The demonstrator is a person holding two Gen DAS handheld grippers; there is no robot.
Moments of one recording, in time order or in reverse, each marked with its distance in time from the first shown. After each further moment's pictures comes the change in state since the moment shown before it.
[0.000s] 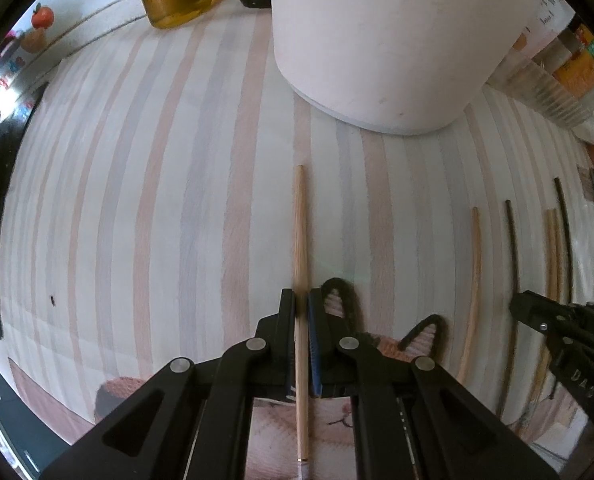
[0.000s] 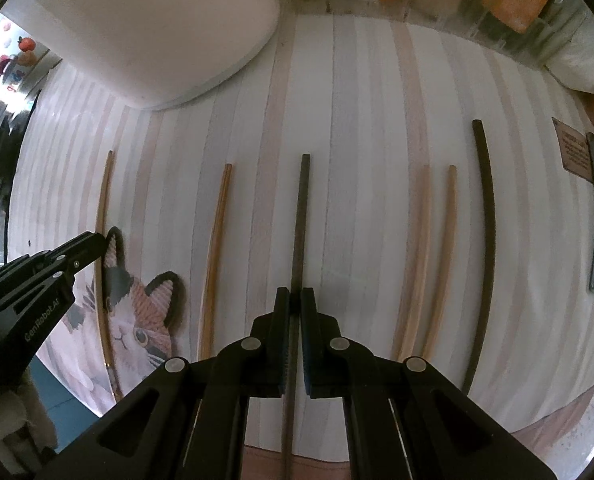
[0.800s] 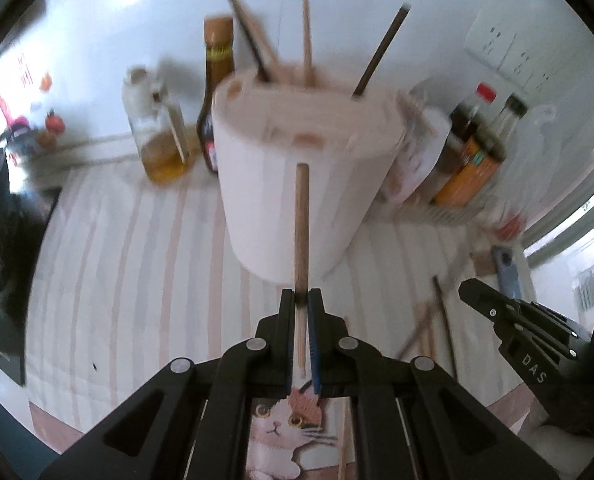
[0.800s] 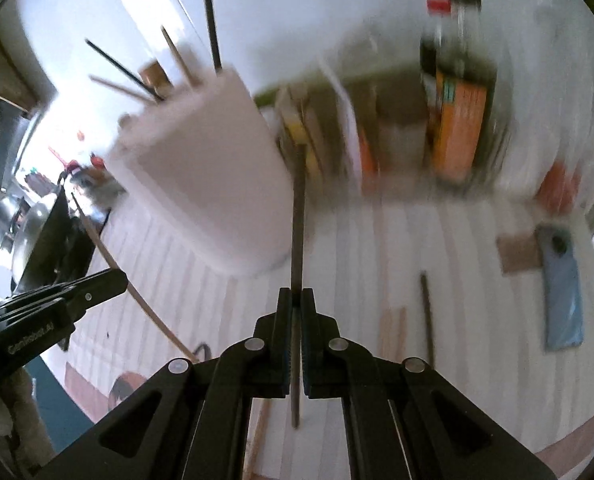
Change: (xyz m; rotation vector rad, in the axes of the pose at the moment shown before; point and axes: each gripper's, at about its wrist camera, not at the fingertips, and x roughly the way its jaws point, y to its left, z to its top) left arm -0.158 -0.038 0.024 0.062 -0.360 -0.115; right arm -0.136 -0.013 -0.011 0.023 -0.504 0.133
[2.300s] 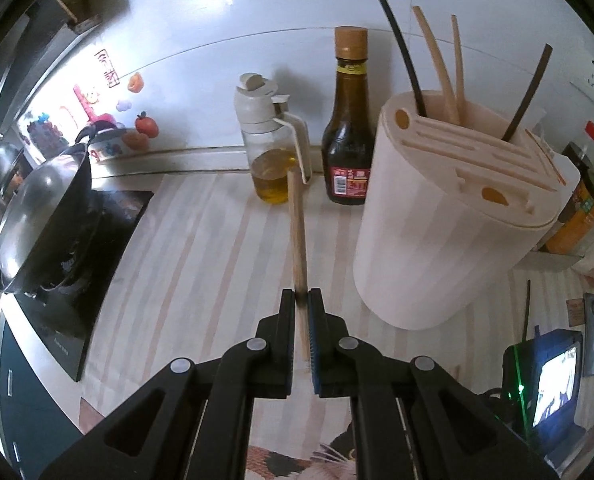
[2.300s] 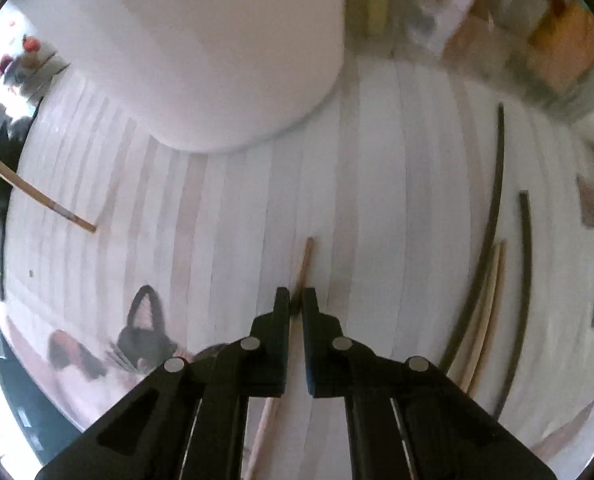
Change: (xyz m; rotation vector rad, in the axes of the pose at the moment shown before) left arm 0.023 0.066 0.006 -0.104 -0.054 0.331; right arm 0.157 0.042 -0.034 -0.077 0.447 -0.176
